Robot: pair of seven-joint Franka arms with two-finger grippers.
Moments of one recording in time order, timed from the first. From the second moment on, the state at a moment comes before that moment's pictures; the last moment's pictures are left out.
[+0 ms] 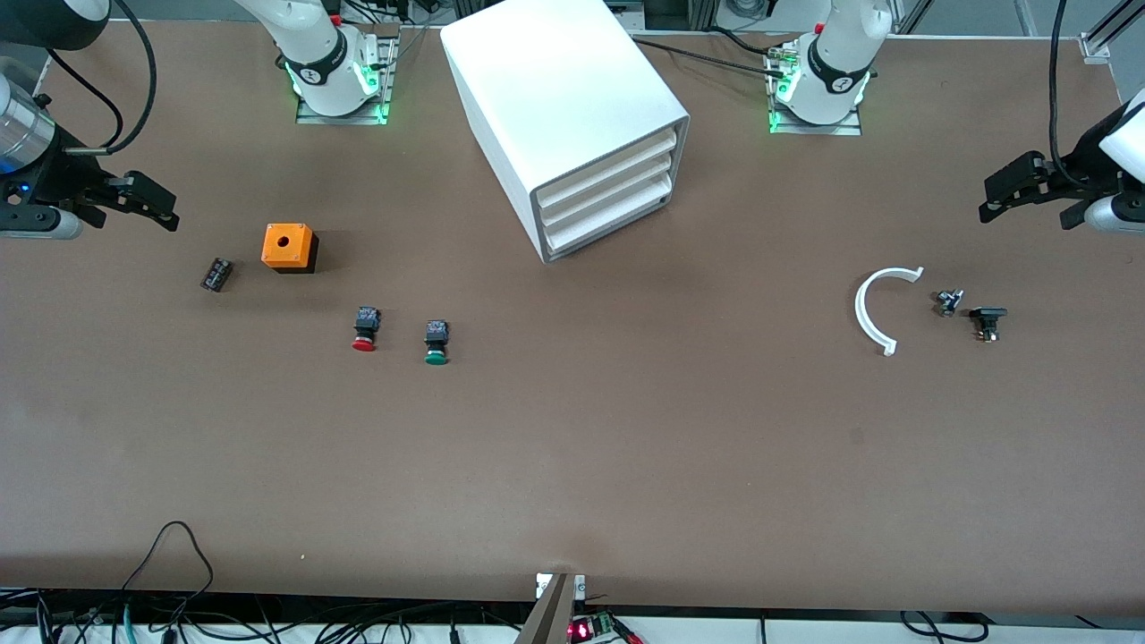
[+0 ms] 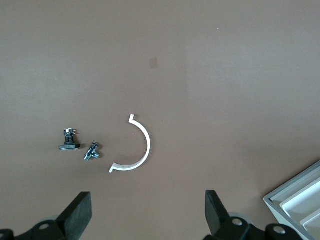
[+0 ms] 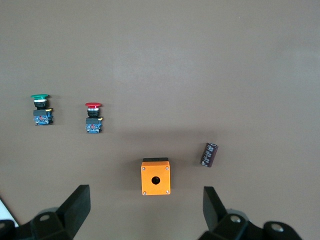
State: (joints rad) left arm 0.01 -0.02 0.00 -1.59 -0.03 1.57 0.07; right arm 0.06 -0.11 -0.08 -1.88 -0.04 1.78 0.02
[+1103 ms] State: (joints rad) left arm 0.01 -0.01 0.00 -1.59 -0.03 1.57 0.07; right arm 0.06 -0.07 -0.08 -1.88 -0.01 1.78 0.02
